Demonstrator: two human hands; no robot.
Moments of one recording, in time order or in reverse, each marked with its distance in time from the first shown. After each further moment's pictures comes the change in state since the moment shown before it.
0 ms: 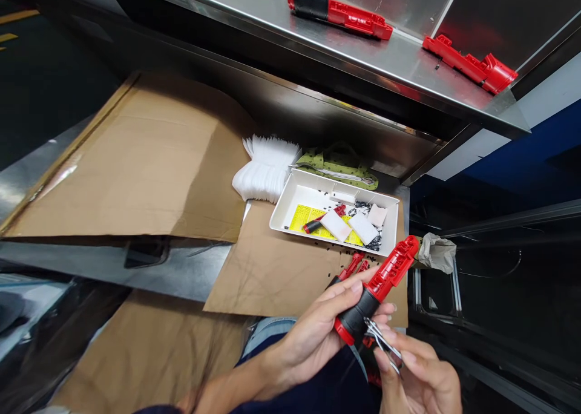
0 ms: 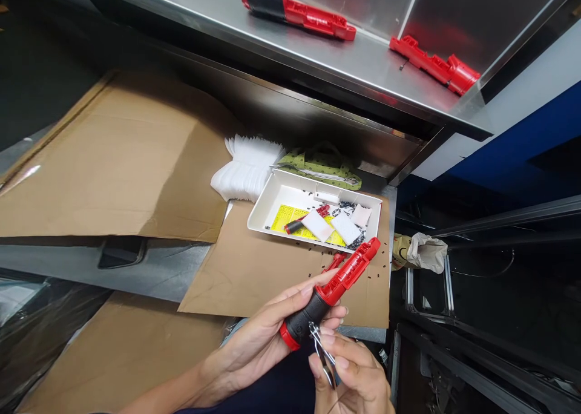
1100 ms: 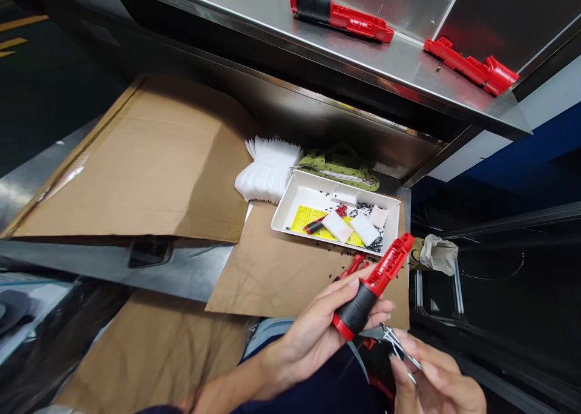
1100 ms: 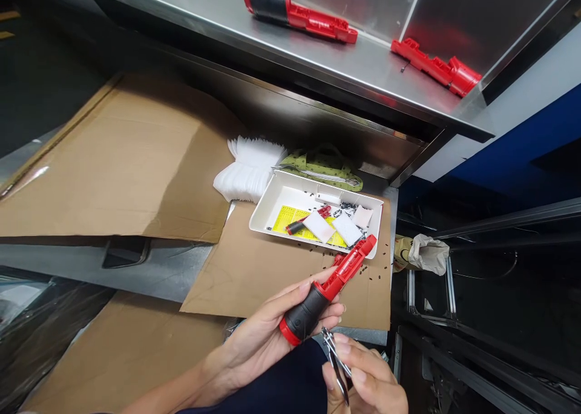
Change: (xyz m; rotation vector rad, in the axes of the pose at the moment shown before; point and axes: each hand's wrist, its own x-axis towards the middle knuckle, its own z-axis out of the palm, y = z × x) left_hand 0.000 0.001 -0.002 -0.051 0.040 -0.002; right_hand 0.006 -0.001 -0.009 0.003 -0.022 0.006
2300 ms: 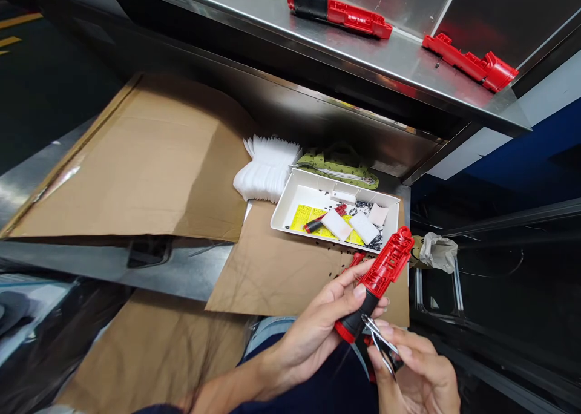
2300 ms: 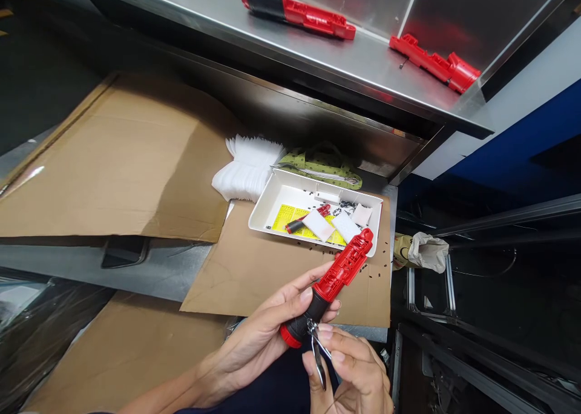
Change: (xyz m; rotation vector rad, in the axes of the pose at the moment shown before) left_hand -0.003 0.003 0.010 0.113 0.019 0.057; right_hand 0.000 0.003 0.003 -0.105 -0.121 -0.079
